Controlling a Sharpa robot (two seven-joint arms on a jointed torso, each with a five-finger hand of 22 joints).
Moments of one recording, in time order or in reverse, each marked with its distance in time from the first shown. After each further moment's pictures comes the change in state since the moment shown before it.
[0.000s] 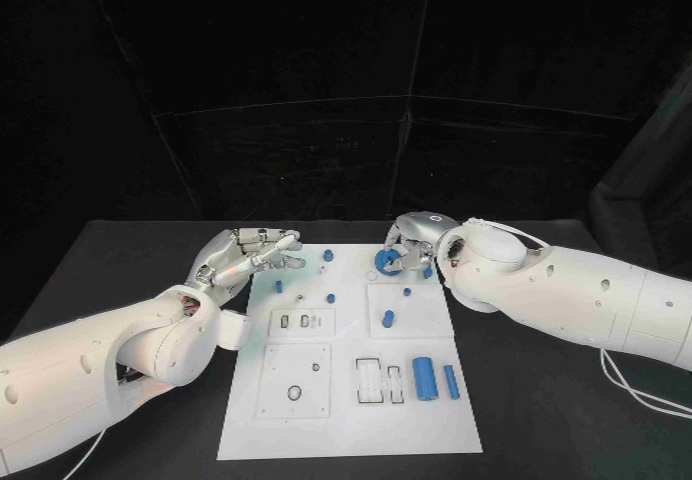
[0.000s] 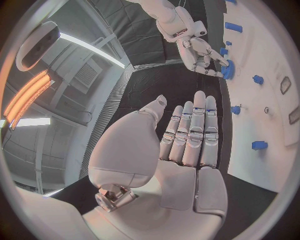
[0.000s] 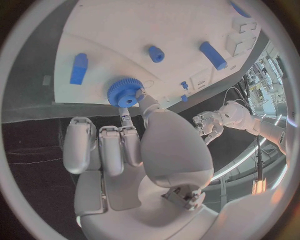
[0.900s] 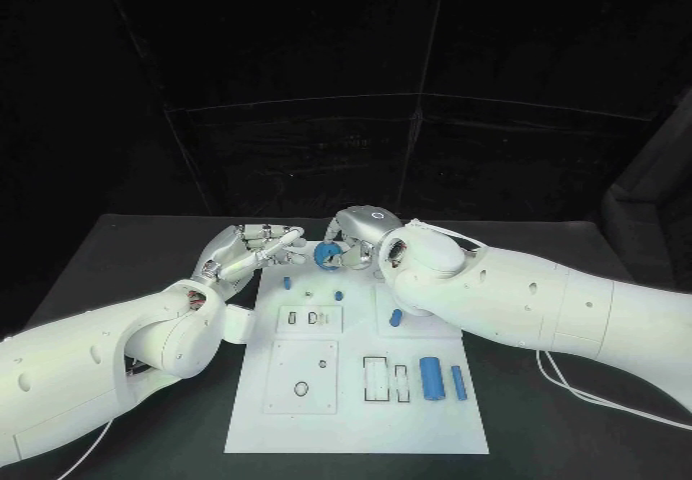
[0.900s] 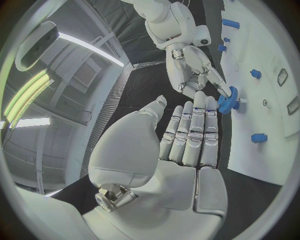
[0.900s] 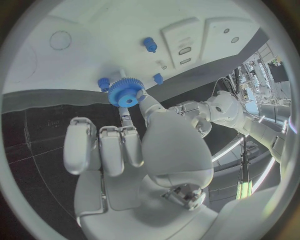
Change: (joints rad) left arm 0.001 -0.006 0.000 -0.008 0.007 -0.002 0.002; left_hand -0.010 0.010 0.000 0.000 0.000 0.000 0.000 -0.004 0.000 0.000 0.000 -0.004 0.000 0.000 0.000 -0.007 0.005 0.000 -0.003 0.003 -0.004 -0.005; right arm -0.001 0.240 0.001 -0.076 -0.040 -0.105 0.020; right_hand -0.023 -0.004 0.015 0.002 0.005 0.003 -0.003 -0.007 -0.001 0.000 0.000 0.000 0.000 0.004 -0.004 0.000 0.000 0.000 0.004 -0.004 0.004 0.012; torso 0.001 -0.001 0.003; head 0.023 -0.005
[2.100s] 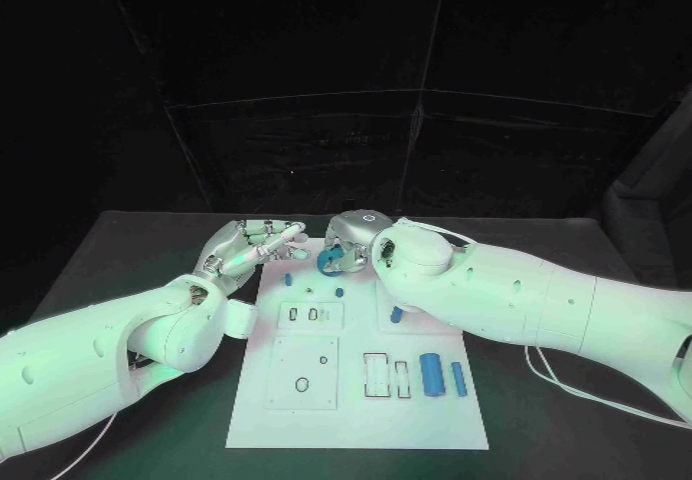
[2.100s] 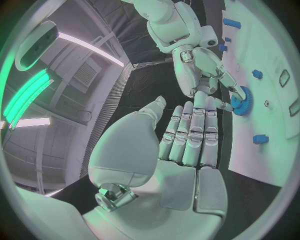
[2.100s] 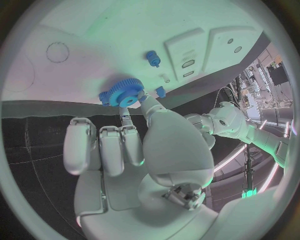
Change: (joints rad) left arm 0.002 0.000 0.000 0.000 0.005 -0.003 0.001; left_hand -0.010 -0.001 -0.004 0.004 0.000 0.000 0.000 0.000 0.000 0.000 0.000 -0.004 0.000 -0.003 0.004 -0.004 0.002 0.000 0.000 0.000 -0.004 -0.001; right arm -0.004 0.058 -0.004 -0.067 -0.036 0.106 -0.021; right_hand -0.034 -0.032 0.003 -0.003 -0.026 -0.026 0.011 -0.027 0.000 0.000 0.000 -0.027 0.000 0.000 0.000 0.000 0.000 0.000 0.003 0.003 0.000 0.003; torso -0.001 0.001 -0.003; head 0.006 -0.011
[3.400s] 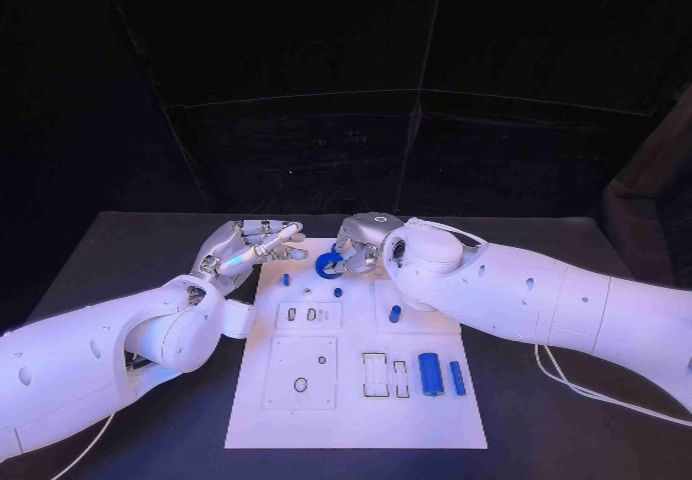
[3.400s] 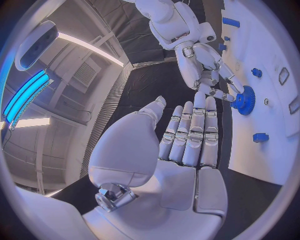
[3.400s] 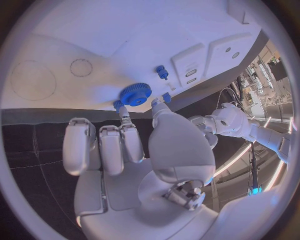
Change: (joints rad) left arm 0.000 -0.001 0.000 -0.004 0.001 0.000 -0.001; left_hand 0.000 0.000 0.000 0.000 0.000 0.000 0.000 0.000 0.000 0.000 0.000 0.000 0.000 0.000 0.000 -0.004 0.001 0.000 0.000 0.000 0.000 -0.001; right arm 0.000 -0.049 -0.001 0.019 0.035 0.027 -0.008; right_hand -0.157 -0.005 -0.181 0.200 0.094 -0.055 0.016 -0.037 0.003 0.000 0.015 -0.016 0.000 -0.004 0.011 0.000 0.000 0.000 0.000 0.015 0.006 0.010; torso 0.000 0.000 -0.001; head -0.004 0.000
